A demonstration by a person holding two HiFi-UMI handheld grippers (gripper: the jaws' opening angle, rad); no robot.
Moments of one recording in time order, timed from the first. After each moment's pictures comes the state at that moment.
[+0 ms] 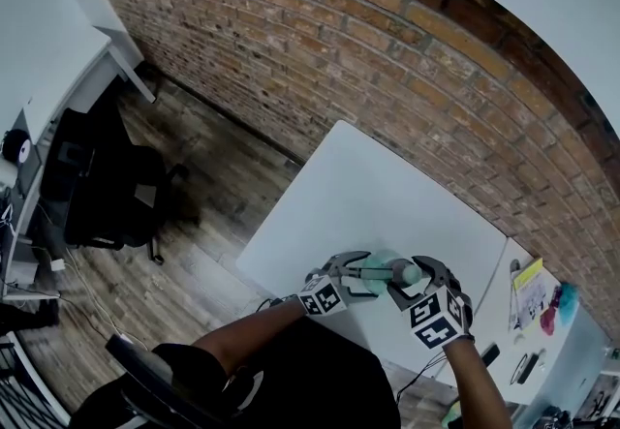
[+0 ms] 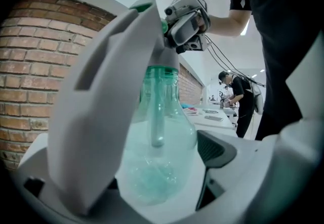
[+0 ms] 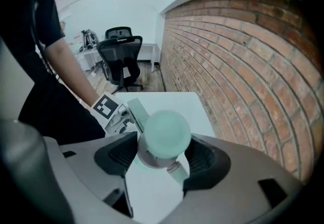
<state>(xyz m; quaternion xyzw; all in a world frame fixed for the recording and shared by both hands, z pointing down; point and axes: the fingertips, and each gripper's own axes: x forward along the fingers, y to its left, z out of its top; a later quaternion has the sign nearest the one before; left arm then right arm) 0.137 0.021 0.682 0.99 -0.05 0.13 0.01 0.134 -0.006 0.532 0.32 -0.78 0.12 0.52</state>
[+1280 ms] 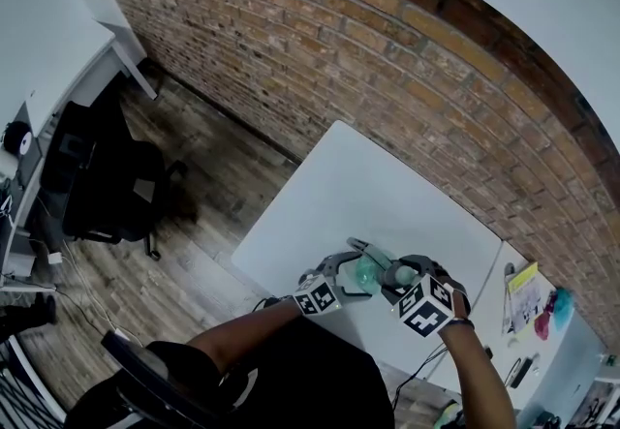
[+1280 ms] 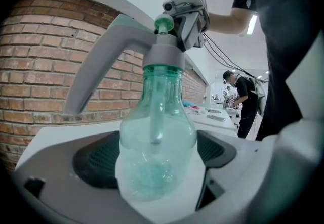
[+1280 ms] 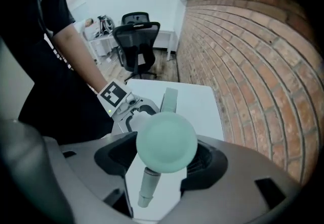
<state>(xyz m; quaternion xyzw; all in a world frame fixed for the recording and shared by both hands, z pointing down) 0.139 0.026 0.685 0.99 -0.07 0.15 0.04 0.137 0.006 0.546 0.23 -0.77 0.11 0.58</state>
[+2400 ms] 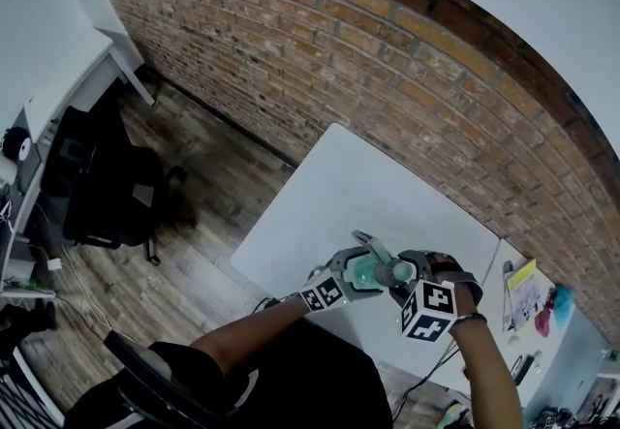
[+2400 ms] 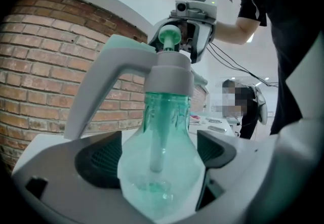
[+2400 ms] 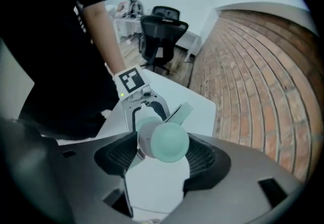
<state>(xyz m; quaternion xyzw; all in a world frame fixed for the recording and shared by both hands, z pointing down) 0.160 0.010 0.640 0.99 -0.07 0.10 0.04 0.139 0.009 0.524 0.12 -0.76 -0.04 0.64</state>
